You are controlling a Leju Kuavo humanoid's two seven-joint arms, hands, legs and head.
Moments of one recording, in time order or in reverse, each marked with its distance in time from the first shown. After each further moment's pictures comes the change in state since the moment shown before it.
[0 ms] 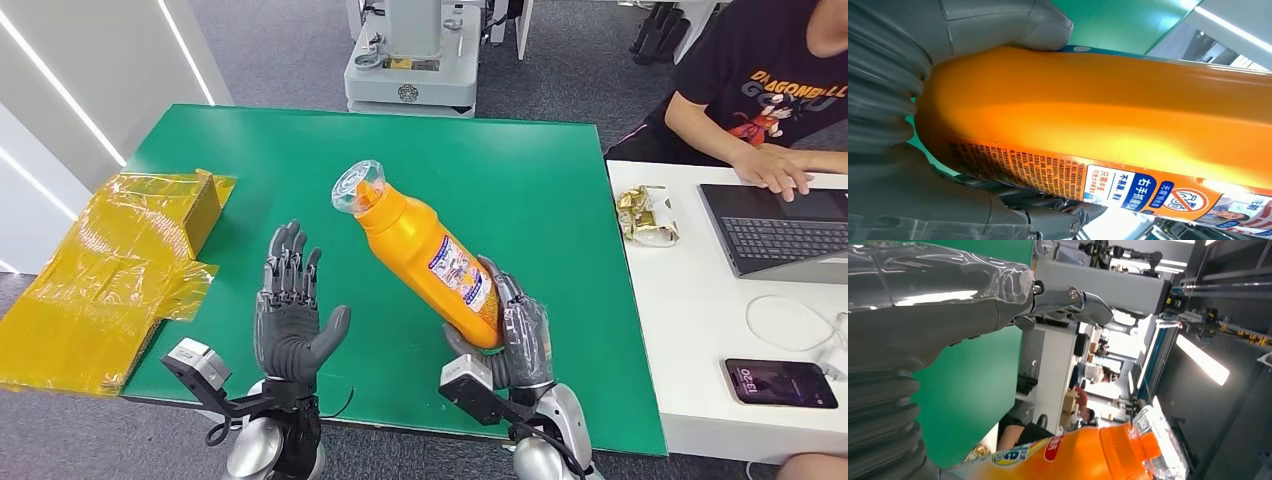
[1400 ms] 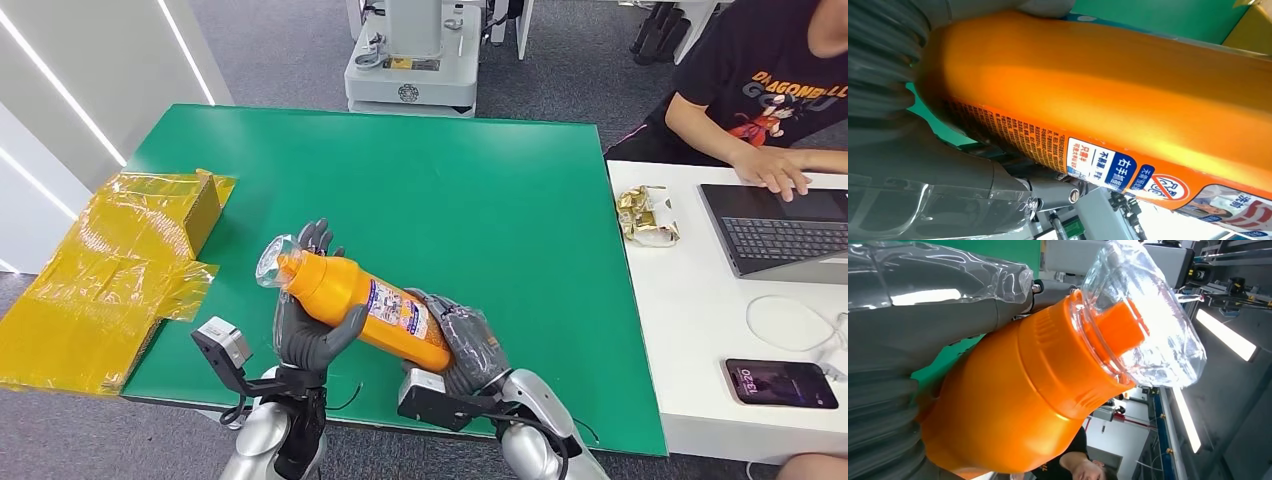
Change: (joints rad) left arm -0.068 0.016 0.018 0.112 0.008 -0.103 0.027; right arm -0.079 0.020 0.050 0.089 0.063 0.448 -0.013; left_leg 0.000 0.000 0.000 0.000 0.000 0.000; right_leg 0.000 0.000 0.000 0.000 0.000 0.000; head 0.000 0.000
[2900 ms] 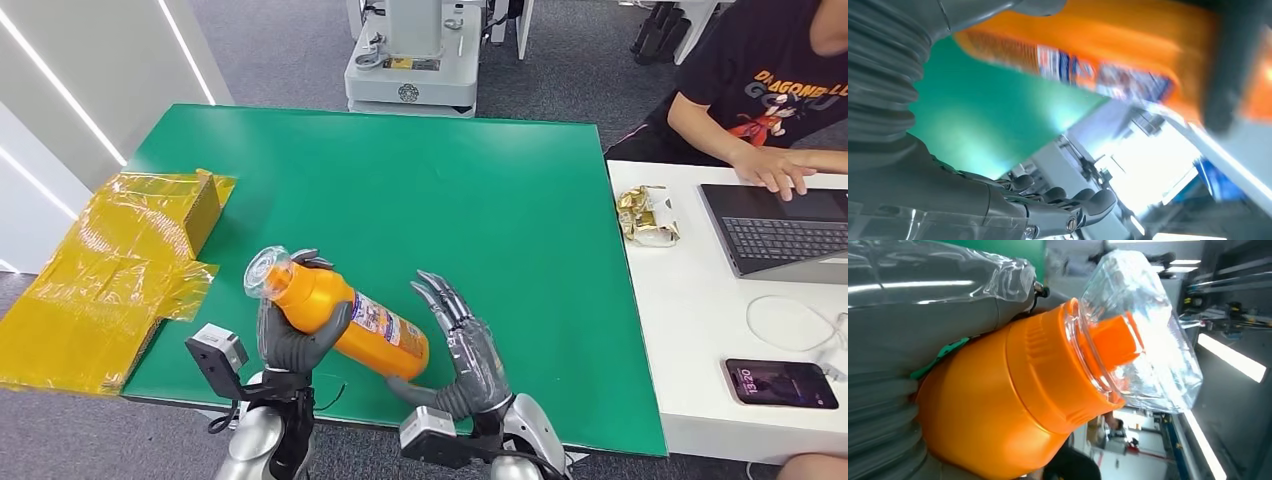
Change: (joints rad) left arm 0.023 0.001 0.063 -0.004 -0.168 0.125 -0.056; right arm 0.114 0.032 0.006 -0.112 -0.102 -0.274 -0.163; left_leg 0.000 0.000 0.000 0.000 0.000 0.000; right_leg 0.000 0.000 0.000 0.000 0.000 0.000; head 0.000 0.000
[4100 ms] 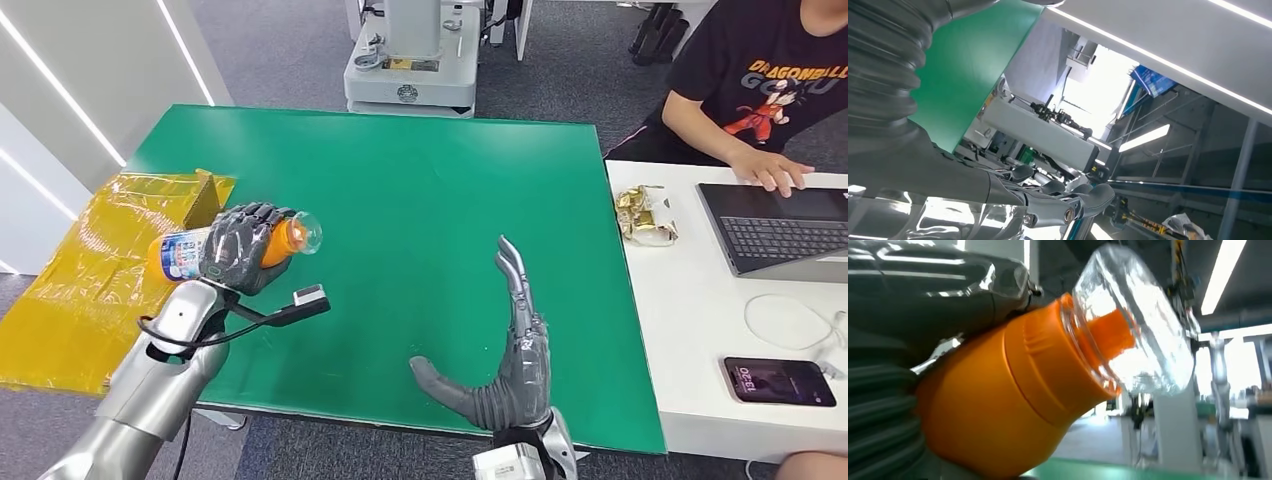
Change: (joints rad) left arm -0.380 0.478 -0.074 0.316 -1.260 0.219 0.437; right arm 0.075 0.003 0.010 -0.285 -0.232 -0.143 -0.110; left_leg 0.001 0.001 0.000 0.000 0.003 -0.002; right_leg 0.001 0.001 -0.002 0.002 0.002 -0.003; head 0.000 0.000
